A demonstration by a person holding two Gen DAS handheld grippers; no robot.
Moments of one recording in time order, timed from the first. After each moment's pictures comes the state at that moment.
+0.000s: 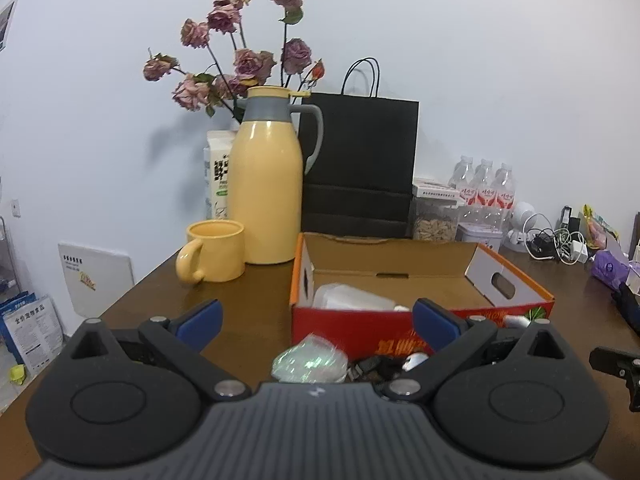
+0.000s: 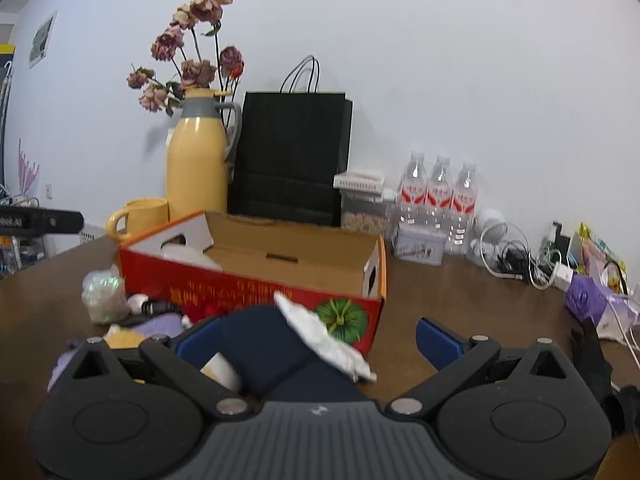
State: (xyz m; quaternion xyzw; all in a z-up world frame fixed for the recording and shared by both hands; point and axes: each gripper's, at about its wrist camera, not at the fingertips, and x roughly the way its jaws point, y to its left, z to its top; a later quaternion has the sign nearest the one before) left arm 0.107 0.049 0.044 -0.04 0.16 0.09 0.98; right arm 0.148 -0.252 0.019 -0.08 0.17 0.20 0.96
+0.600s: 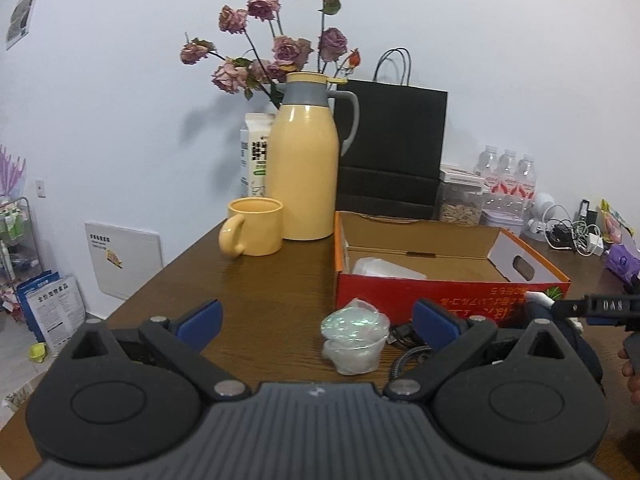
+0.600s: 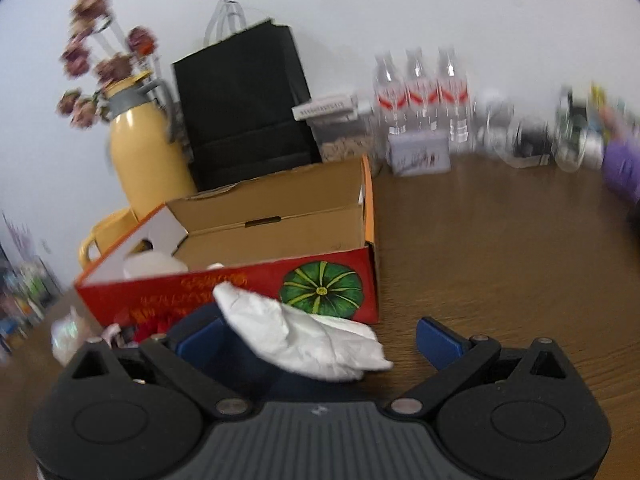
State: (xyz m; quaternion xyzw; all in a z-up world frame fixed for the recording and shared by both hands) left arm 0.073 0.070 0.042 -0.05 0.18 0.13 0.97; right arm 0.262 -0.267 -0.018 0.09 0.30 0.22 0.93
